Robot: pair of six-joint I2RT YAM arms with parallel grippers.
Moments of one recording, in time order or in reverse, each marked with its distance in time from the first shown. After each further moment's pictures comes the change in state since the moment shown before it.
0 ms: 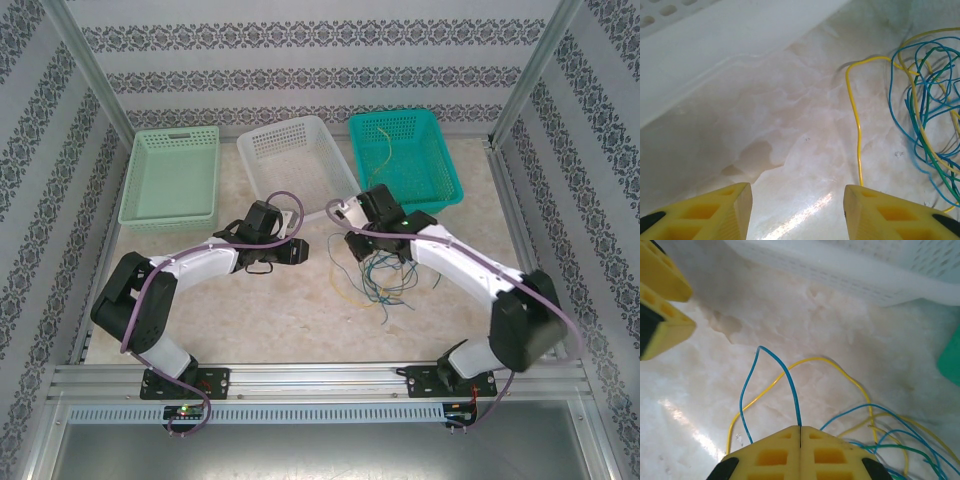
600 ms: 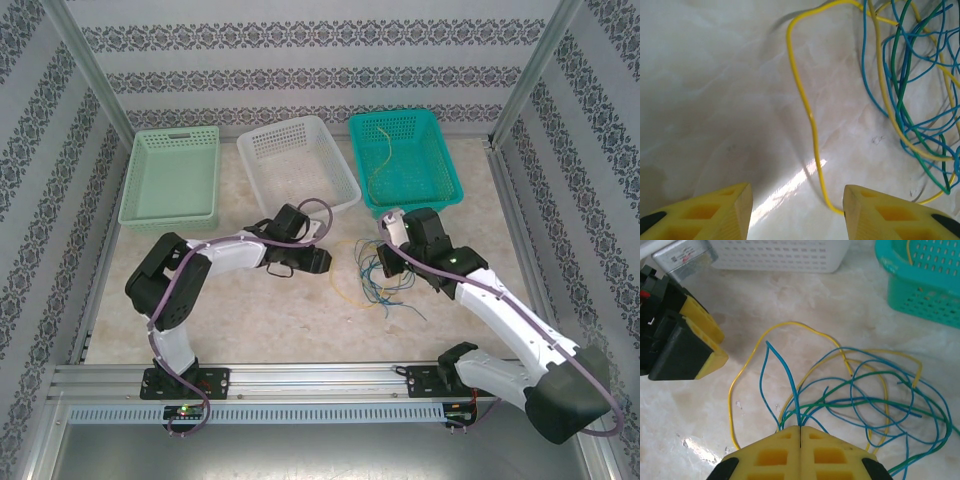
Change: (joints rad) left arm -0.108 0.226 0.167 -0.043 0.093 0.018; right arm -0.111 -0.378 -0.277 0.008 -0.022 0.173
